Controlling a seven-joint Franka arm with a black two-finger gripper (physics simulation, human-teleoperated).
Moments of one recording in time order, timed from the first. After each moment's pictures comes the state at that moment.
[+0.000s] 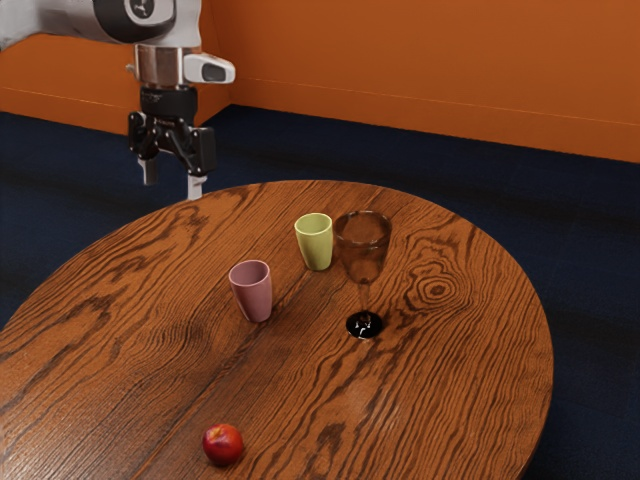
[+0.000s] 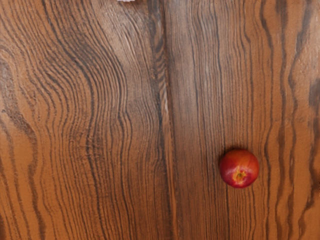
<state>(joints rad) -0.04 0.10 -0.01 -1.44 0.03 1.27 0.05</state>
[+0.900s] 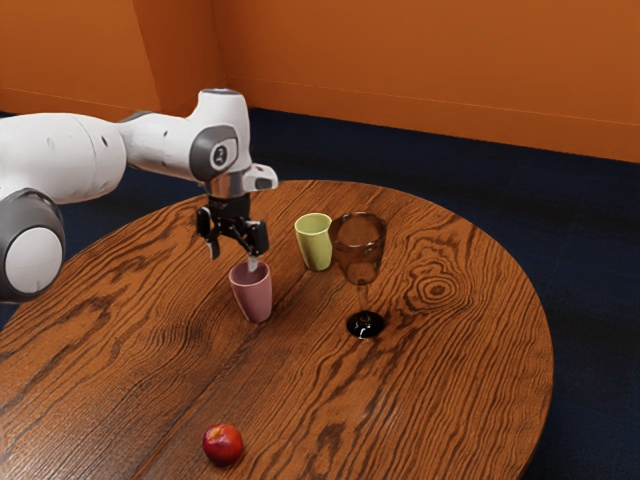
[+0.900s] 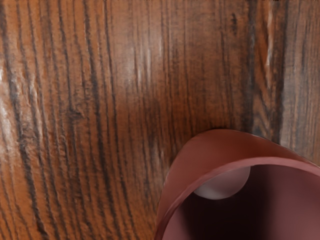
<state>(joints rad) 0.06 0.59 0.01 -1.43 0.03 1.84 0.07</state>
